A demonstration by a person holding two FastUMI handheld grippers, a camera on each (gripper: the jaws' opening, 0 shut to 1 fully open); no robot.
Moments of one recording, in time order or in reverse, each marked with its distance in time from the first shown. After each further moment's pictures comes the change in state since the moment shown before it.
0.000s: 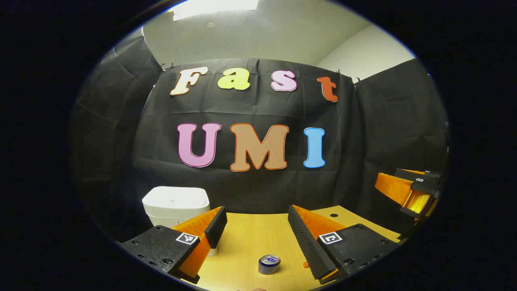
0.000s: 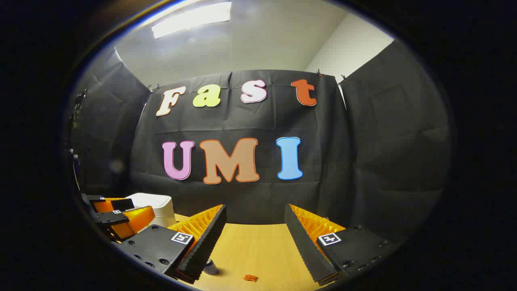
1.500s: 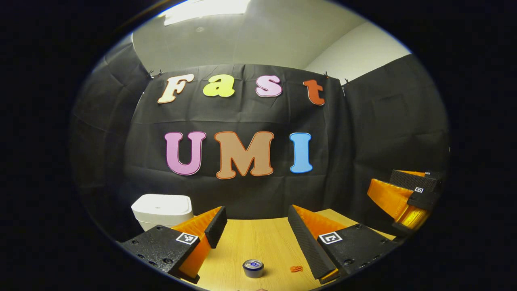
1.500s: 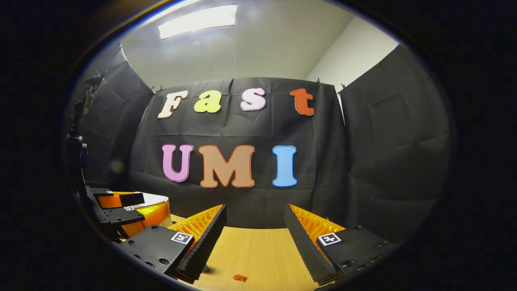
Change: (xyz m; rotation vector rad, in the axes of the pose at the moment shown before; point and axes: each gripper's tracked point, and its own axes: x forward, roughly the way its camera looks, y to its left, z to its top) left arm -0.001 -0.049 0.020 0.046 -0.046 -0.040; right arm -0.024 -0.017 0.012 0.020 -0.052 0.011
